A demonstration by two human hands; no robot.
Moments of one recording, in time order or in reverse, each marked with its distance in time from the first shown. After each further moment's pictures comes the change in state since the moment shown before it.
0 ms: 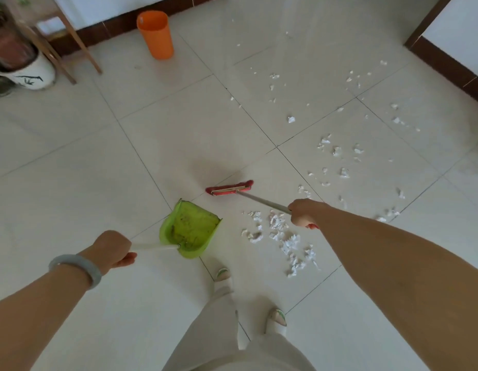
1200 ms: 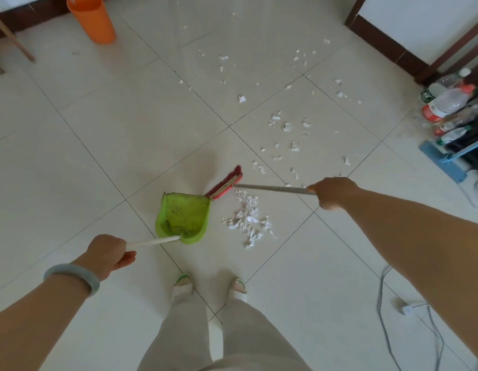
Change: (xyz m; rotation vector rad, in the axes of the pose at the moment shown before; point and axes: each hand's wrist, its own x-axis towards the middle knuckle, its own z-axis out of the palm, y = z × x) left_hand -0.113 -0.081 0.152 -0.073 -0.107 0.124; right_hand -0.073 0.246 0.087 -0.293 0.203 0.057
